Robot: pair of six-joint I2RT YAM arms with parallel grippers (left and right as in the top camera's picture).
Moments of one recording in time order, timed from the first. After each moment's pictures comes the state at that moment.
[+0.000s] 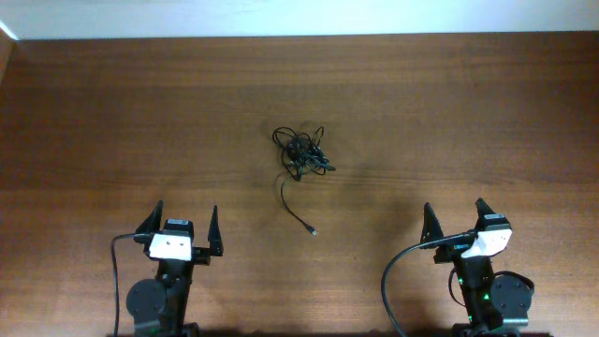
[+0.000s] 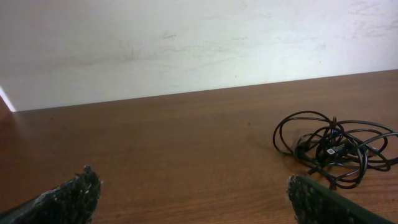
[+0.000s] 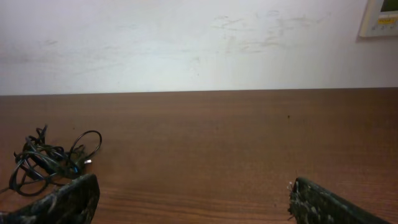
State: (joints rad) left arm 0.17 0.01 0.01 -0.06 0.23 0.12; right arm -0.02 0.01 0.01 -0.06 -0.13 0.08
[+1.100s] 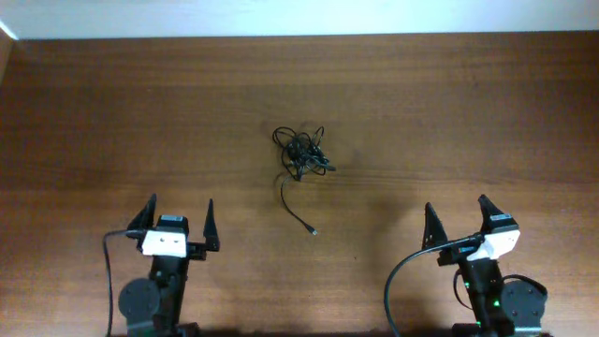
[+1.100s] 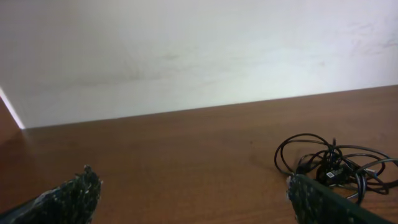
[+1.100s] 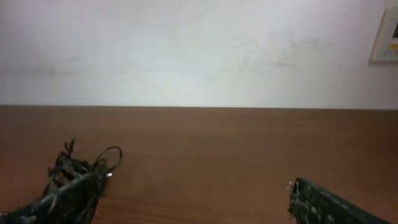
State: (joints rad) left arm 0.17 0.10 0.11 -0.02 0.23 0.12; right arm -0.02 0.01 0.14 -0.14 -0.19 0.08
